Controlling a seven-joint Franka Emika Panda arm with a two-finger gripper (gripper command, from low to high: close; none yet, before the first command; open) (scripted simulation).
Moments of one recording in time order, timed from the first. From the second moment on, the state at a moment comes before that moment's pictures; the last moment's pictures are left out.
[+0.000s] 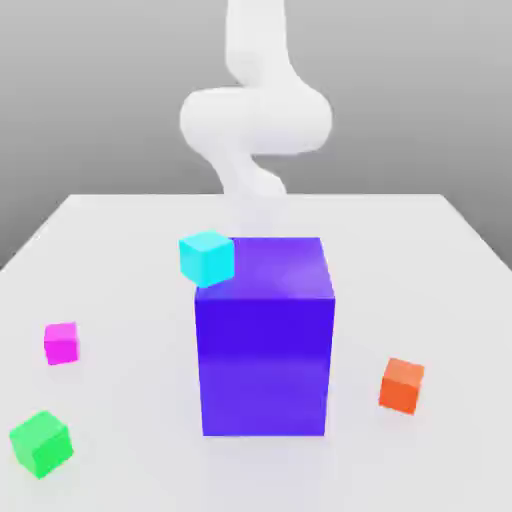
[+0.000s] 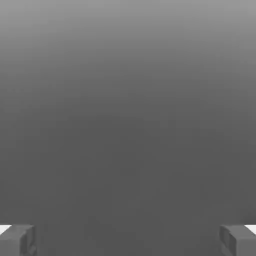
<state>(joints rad) -0.06 -0.72 -0.04 -2.35 -0.01 2.35 0.84</state>
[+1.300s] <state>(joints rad) -0.68 0.19 -0.26 -2.77 0.23 2.94 0.93</state>
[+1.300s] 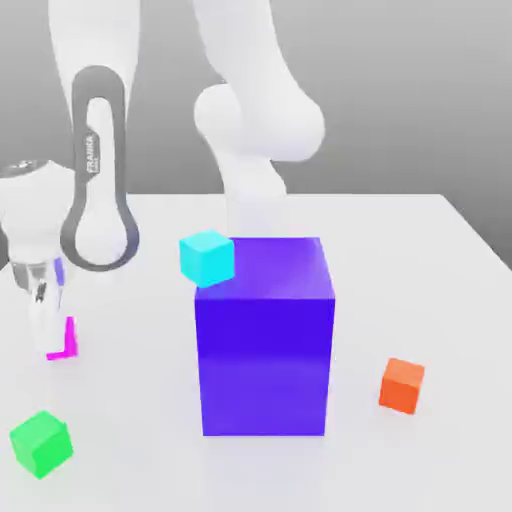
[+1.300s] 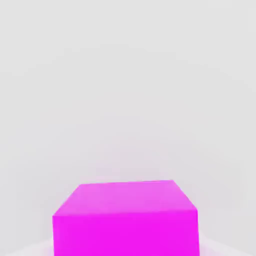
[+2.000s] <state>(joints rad) -0.42 0.32 -0.14 -2.41 0.11 2.72 1.55</state>
